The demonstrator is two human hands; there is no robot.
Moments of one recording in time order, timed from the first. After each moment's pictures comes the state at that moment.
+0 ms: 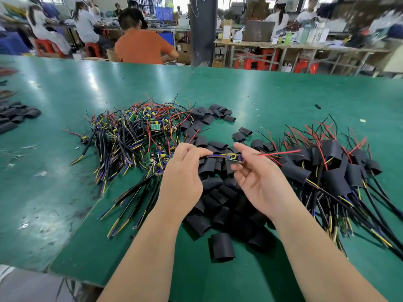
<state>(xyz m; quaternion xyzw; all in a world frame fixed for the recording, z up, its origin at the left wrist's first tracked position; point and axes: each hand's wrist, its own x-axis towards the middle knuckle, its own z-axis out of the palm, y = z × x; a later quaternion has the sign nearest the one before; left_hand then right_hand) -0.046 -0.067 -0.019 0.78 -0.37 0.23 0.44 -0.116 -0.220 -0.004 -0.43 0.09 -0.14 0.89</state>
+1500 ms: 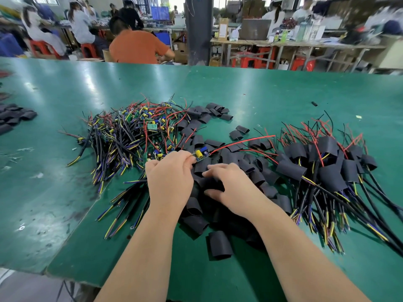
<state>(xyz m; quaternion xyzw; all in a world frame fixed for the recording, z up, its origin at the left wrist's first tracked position) -0.043 -0.066 -0.022 0.88 -0.21 0.25 0.36 -0.106 -0.206 -0.021 -0.97 0.01 -0.07 0.23</state>
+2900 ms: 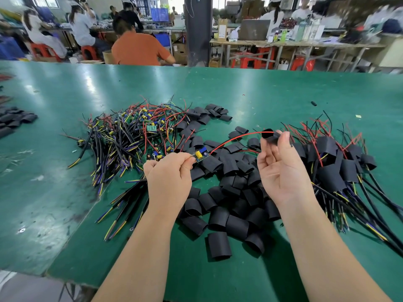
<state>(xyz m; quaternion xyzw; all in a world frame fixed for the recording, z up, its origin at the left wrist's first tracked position) -0.042 -0.066 -0.024 0.86 -0.22 0.25 0.39 -0.128 -0.243 0.012 -0.29 0.11 -0.31 0.90</state>
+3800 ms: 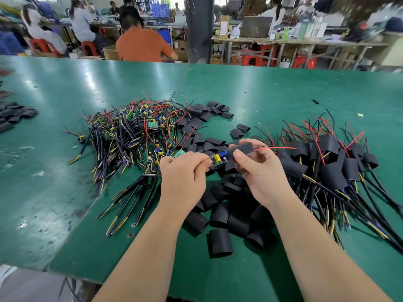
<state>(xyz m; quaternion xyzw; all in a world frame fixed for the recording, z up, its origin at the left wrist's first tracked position) -0.058 -0.074 -0.018 0.82 -0.30 0.21 0.44 -0.115 -0.228 -0.008 -0.54 0.07 -0.23 0.81</state>
